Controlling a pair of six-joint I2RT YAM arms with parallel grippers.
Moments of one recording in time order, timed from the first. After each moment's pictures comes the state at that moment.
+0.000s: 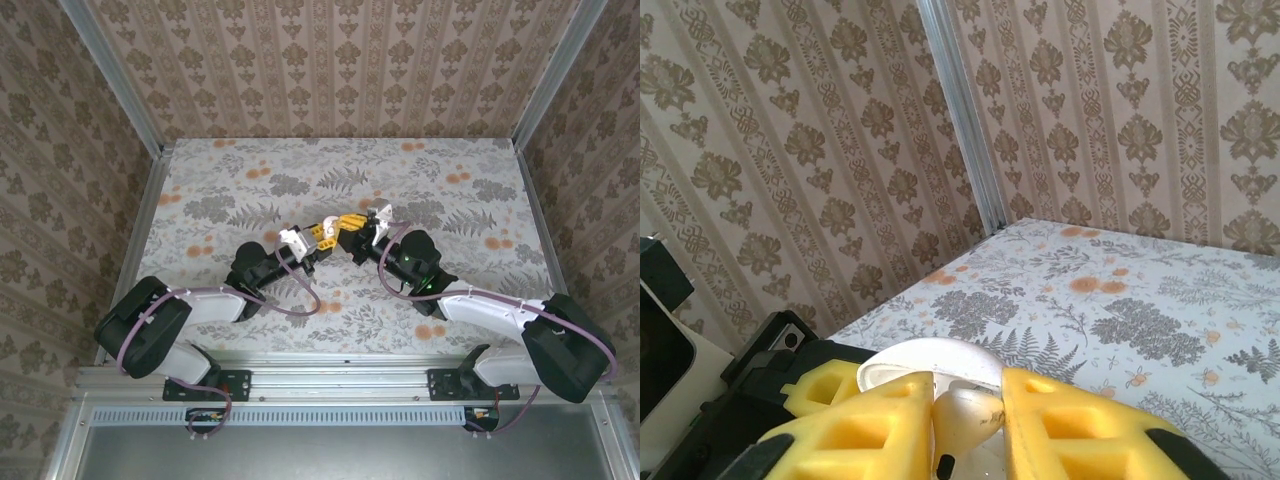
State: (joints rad) left arm -0.73 1.45 0.43 1.16 0.40 0.17; right arm 0.69 1.28 0.55 0.81 -0.11 0.28
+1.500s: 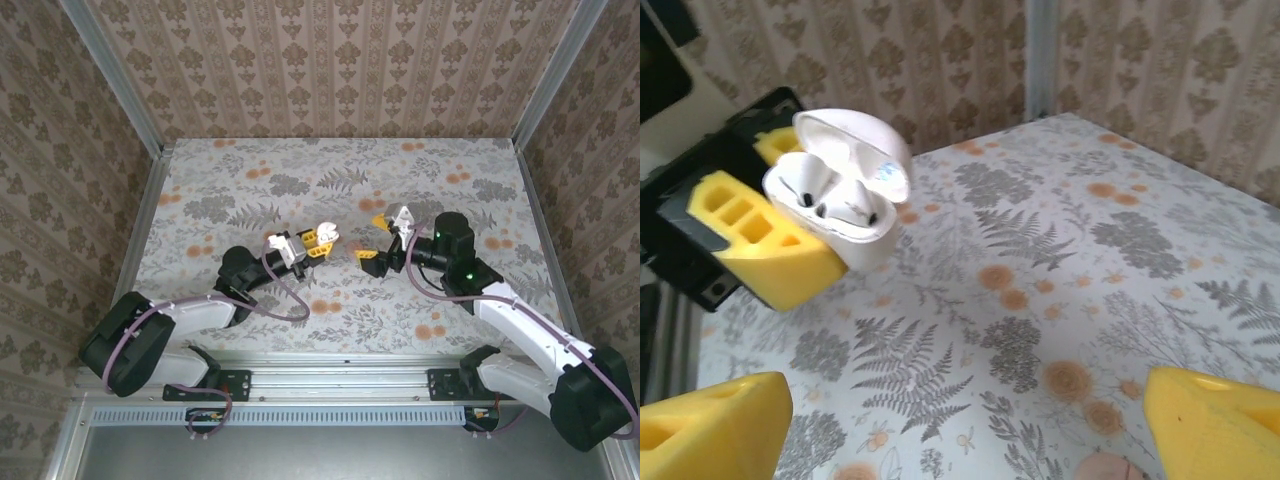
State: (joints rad) left arm -0.70 1.33 0.38 1.15 0.55 0.15; right arm 0.41 1.03 0.64 0.14 -0.63 -0.13
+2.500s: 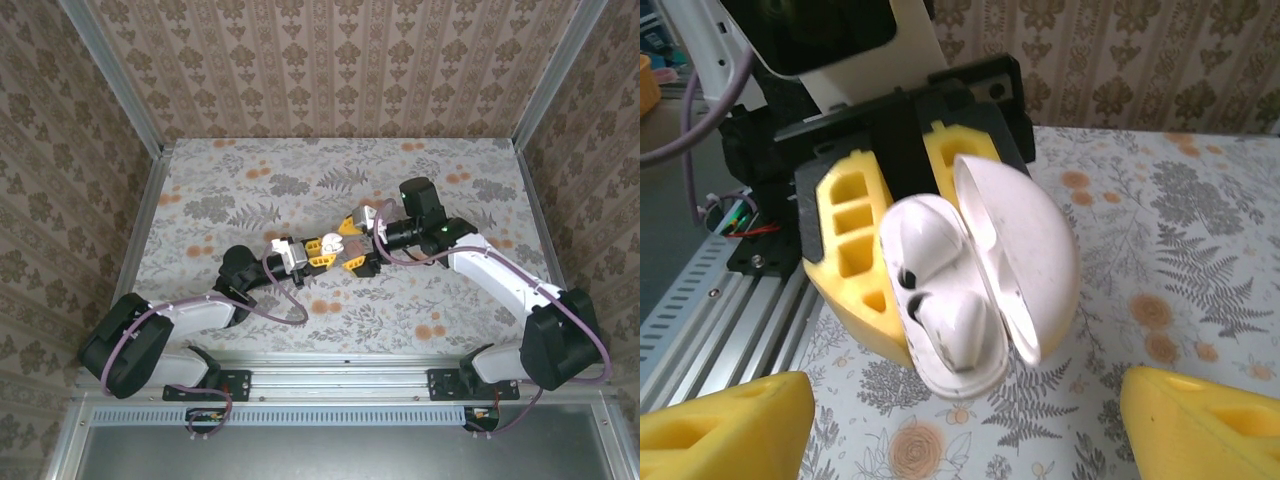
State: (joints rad) left arm -0.70 1.32 0.38 1.11 0.69 0.13; right arm 0.44 1.37 1.00 -0.28 -1.02 -0.65
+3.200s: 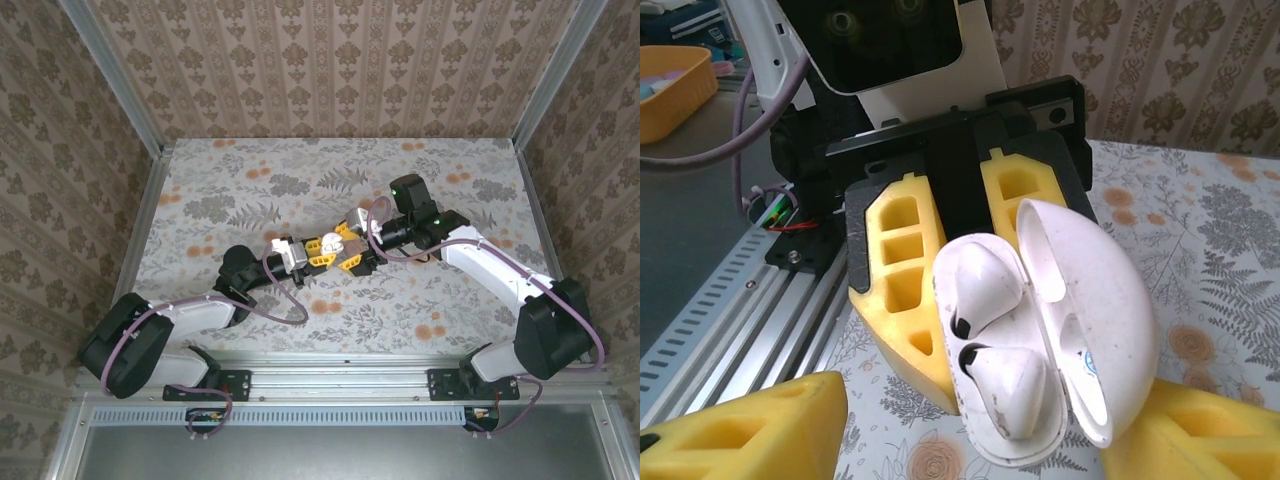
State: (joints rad) left arm -0.70 1.32 0.38 1.11 0.68 0.13; right arm 0.46 1.42 1.07 -0.38 -1.08 -0.75
